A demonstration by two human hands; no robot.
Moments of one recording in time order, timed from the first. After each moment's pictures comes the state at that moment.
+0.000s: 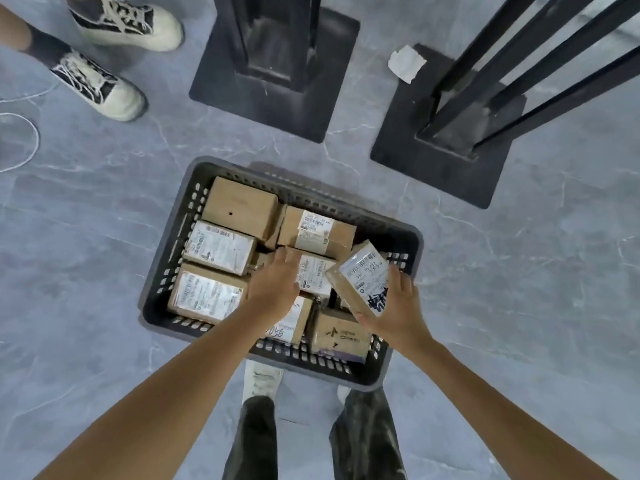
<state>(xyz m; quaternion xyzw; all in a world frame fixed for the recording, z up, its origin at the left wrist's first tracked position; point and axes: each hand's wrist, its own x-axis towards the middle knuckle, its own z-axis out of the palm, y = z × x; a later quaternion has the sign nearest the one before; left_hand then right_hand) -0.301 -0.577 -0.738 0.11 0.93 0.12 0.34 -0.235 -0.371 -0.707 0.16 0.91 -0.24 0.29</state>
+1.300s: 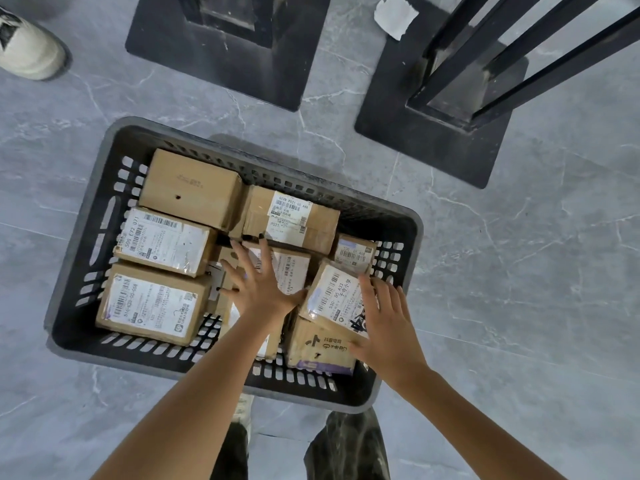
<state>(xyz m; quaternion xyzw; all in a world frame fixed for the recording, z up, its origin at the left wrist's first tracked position) -0.273 -0.539 -0.859 -0.08 0.90 0.08 0.42 -0.193 -0.356 -0.783 0.01 0.96 -0.11 0.27</state>
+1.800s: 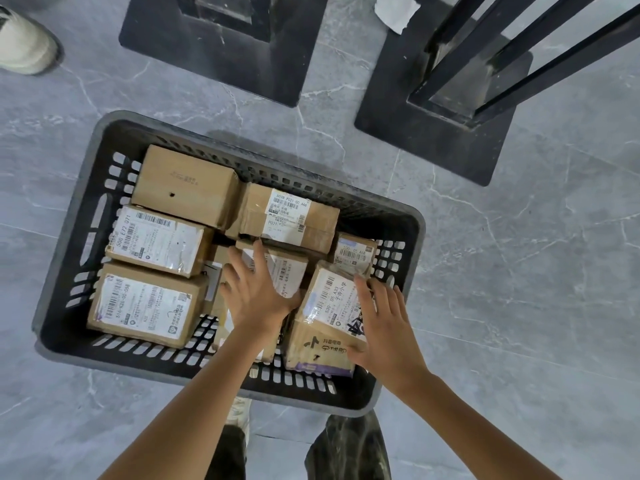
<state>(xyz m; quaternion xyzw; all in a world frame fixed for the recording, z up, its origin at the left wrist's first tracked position) -0.262 -0.543 -0.856 -0.08 0.94 0.10 0.32 -0.191 -0.356 -0.788 -0.01 0.96 -0.10 0.25</state>
